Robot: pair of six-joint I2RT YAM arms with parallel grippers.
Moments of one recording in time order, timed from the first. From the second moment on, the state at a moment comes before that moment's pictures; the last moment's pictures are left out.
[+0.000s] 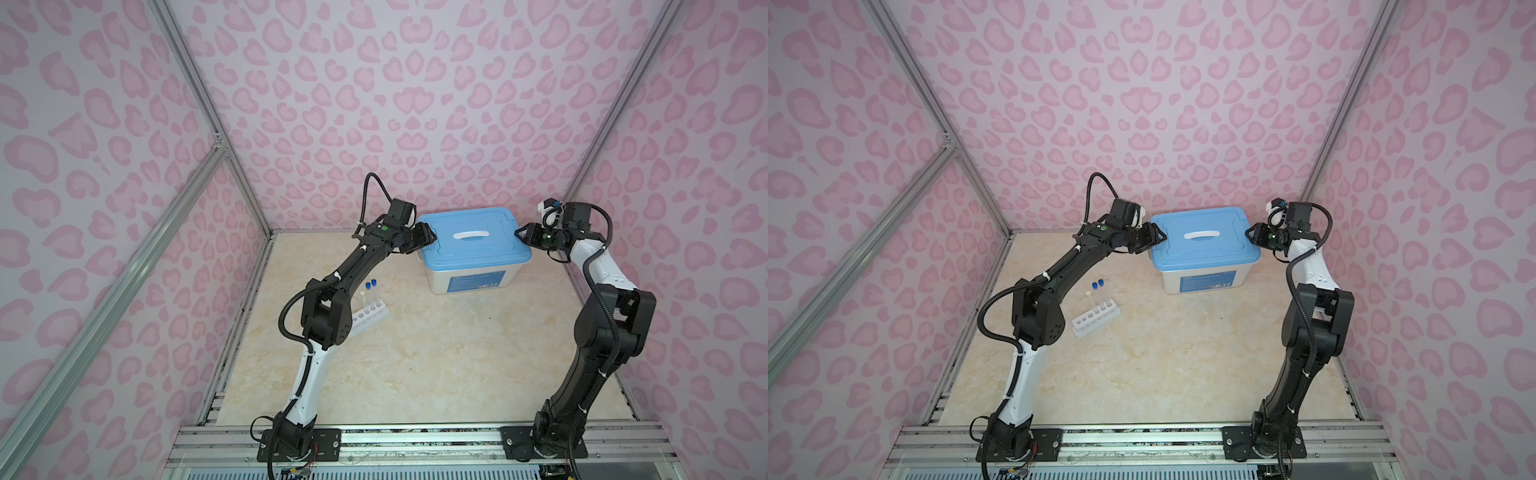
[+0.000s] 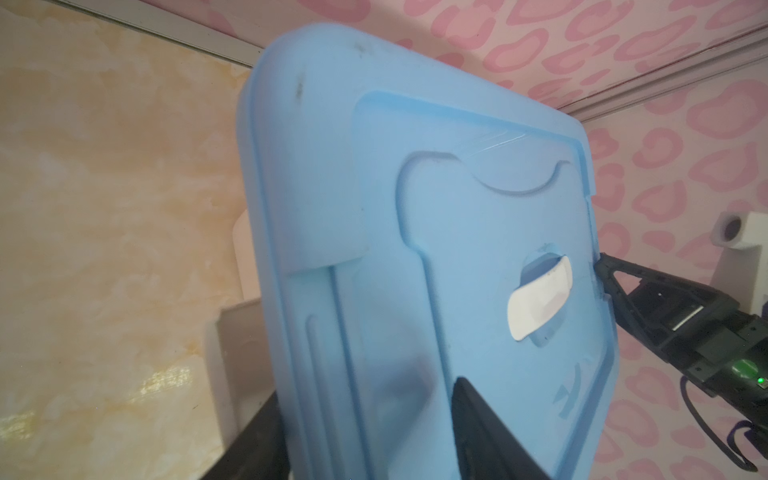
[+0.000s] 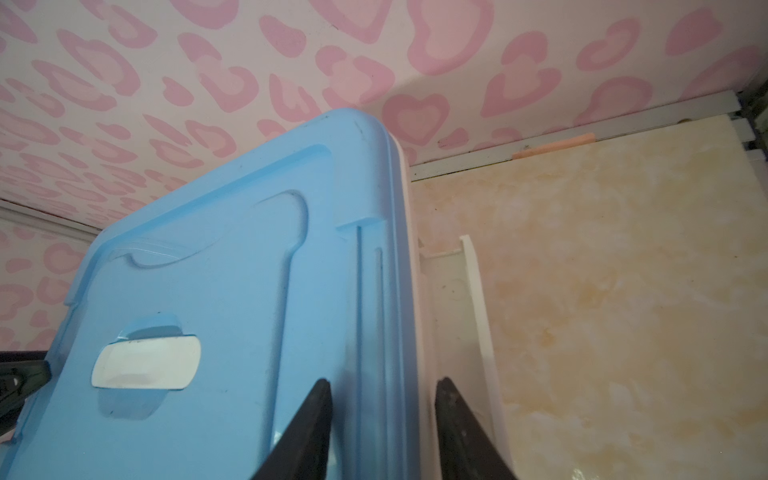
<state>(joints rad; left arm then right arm) -0.51 2.34 2.26 -0.61 0.34 -0.73 -0.23 1.97 1.71 -0.49 -0.52 0.13</state>
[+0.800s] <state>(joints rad) -0.52 2.33 2.25 -0.62 0.32 -0.71 -0.21 1.99 1.76 -0.54 -0.44 0.08</state>
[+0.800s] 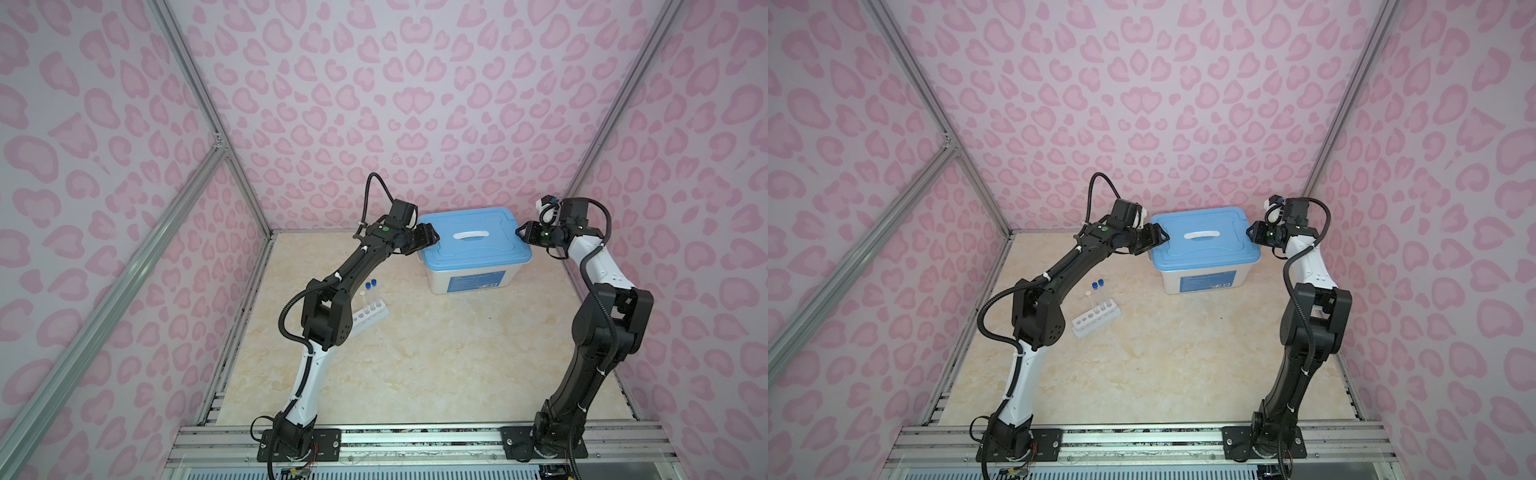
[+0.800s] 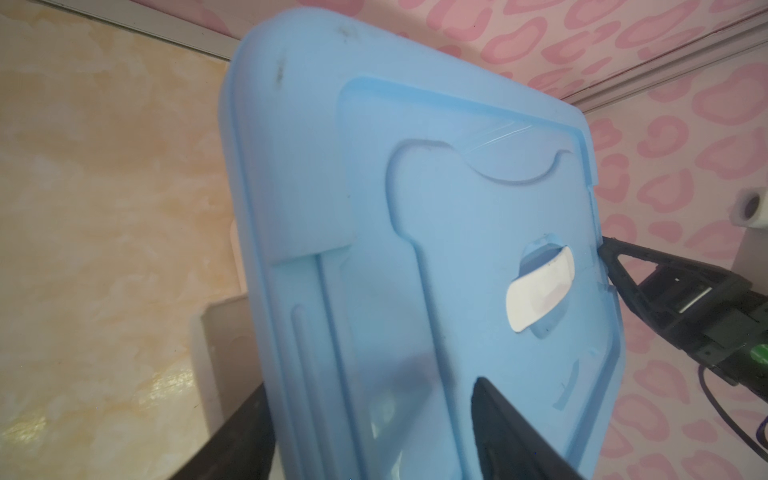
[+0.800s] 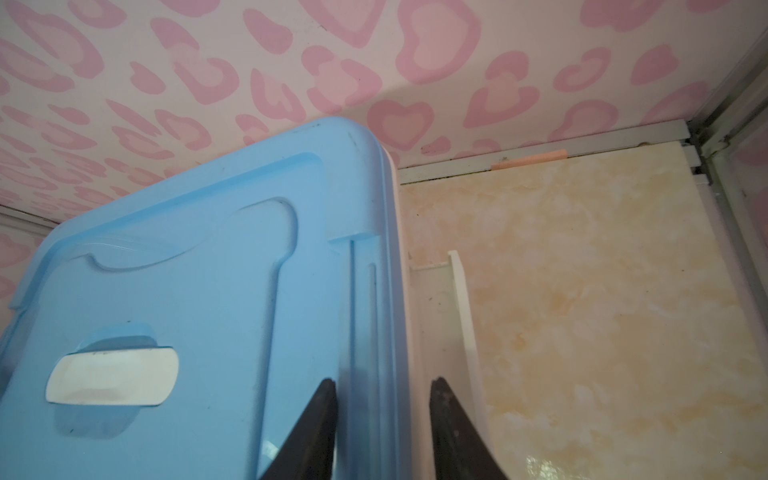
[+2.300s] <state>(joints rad) -0.51 2.19 2.23 -0.71 0.21 -0.58 -0.20 1.90 1.60 -0.46 -0.45 0.12</state>
